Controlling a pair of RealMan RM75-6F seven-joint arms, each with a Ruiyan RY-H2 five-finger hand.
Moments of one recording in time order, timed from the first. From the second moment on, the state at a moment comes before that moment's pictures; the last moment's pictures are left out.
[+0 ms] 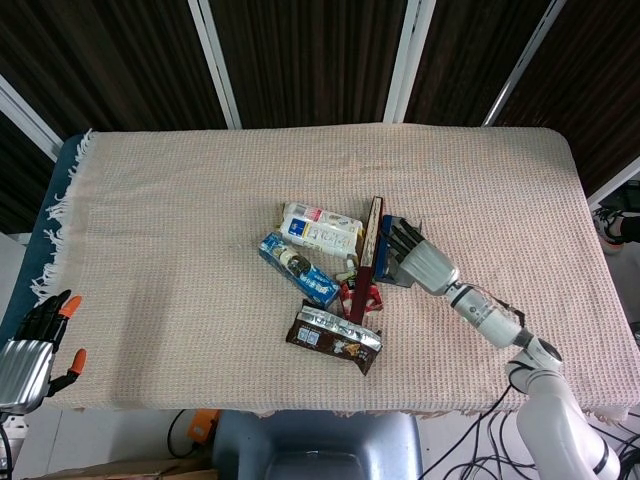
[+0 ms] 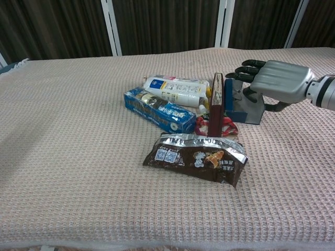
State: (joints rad) left arm -0.11 -1.12 -0.01 -1.57 1.59 1.51 -0.04; right arm 0.77 -1.87 -0.14 -0.19 -1.73 1.16 0.07
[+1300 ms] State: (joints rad) left arm -0.10 -1.11 0.00 -1.55 1.63 1.55 -0.09; right arm 0.52 -1.55 -0.26 -0.60 -1.87 1.60 -0.01
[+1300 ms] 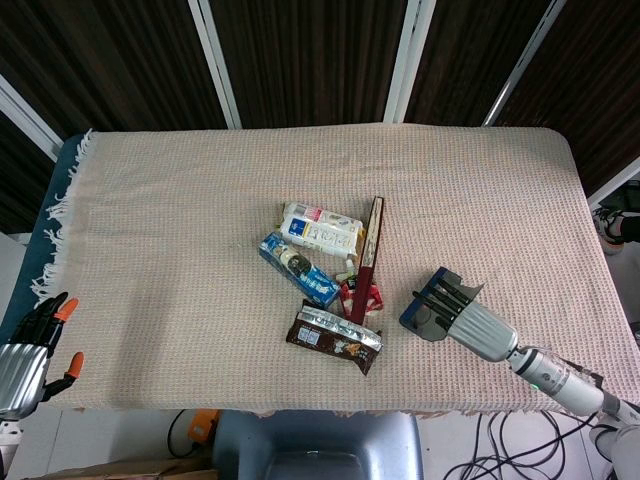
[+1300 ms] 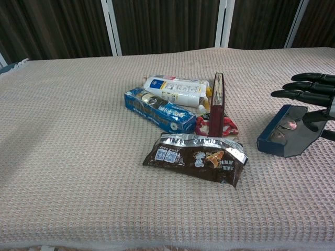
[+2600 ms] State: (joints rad) left arm -0.11 -1.11 0.00 -1.55 1.62 1.52 -0.09; right arm 0.71 -1.54 -0.09 -0.87 -1.77 1.17 -0.12
